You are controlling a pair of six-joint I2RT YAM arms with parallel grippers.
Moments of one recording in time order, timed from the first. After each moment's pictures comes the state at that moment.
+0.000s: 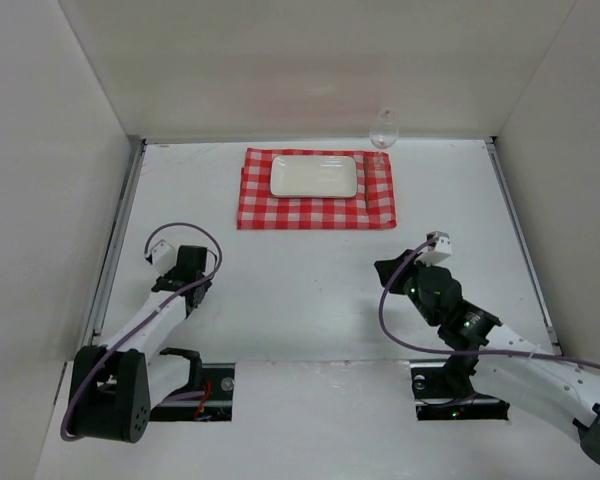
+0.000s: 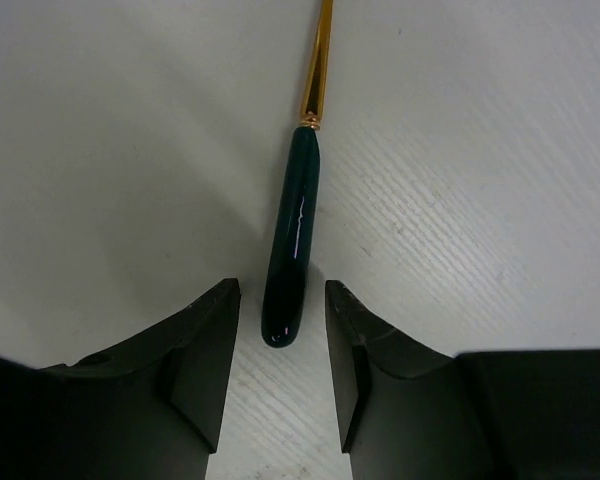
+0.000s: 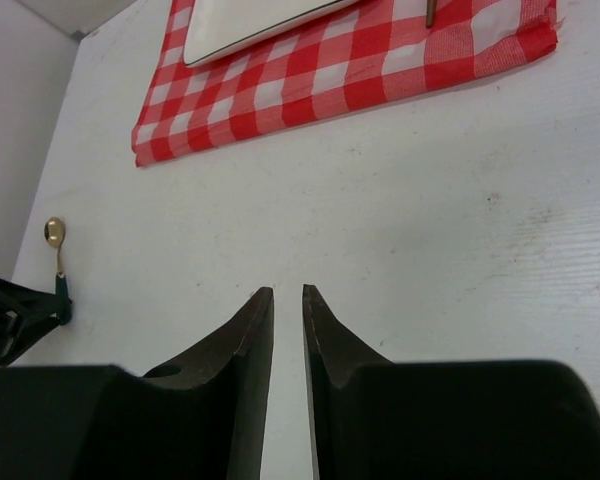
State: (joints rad) left arm -0.15 1.04 0.40 -0.37 -0.48 -0.86; right arm 0.77 0.68 0.34 0.04 0.41 0.74
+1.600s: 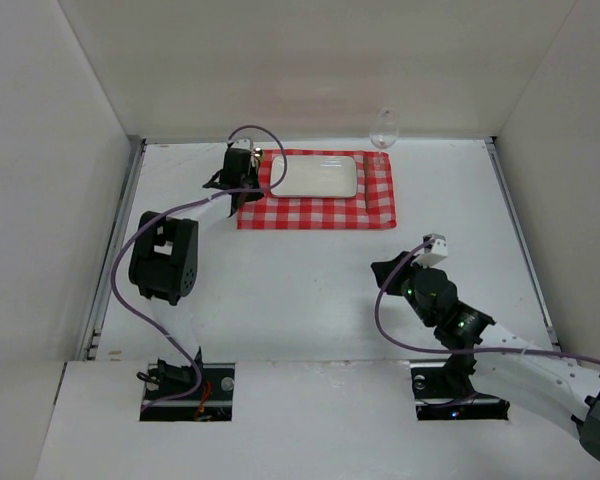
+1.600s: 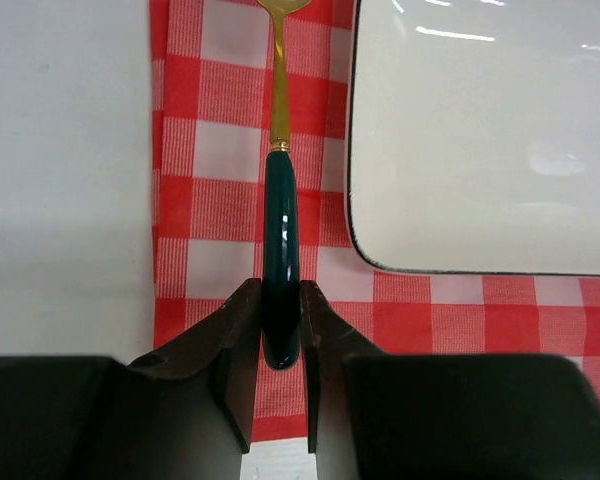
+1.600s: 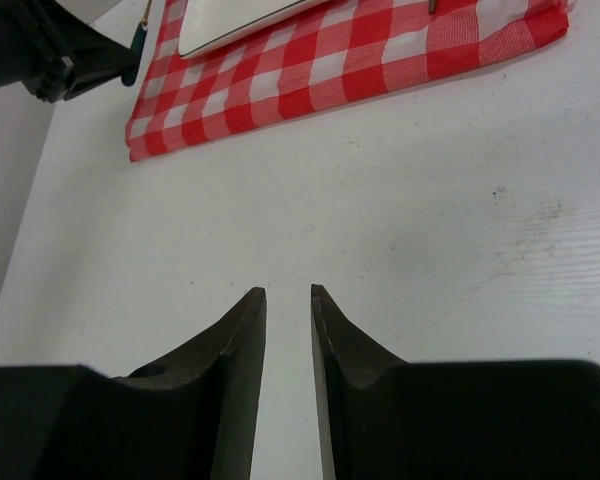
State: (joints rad) left arm -0.27 1.91 1.29 -0.06 -0.08 -0.34; right arm 0.78 0.72 0.30 0.13 0.41 0.75
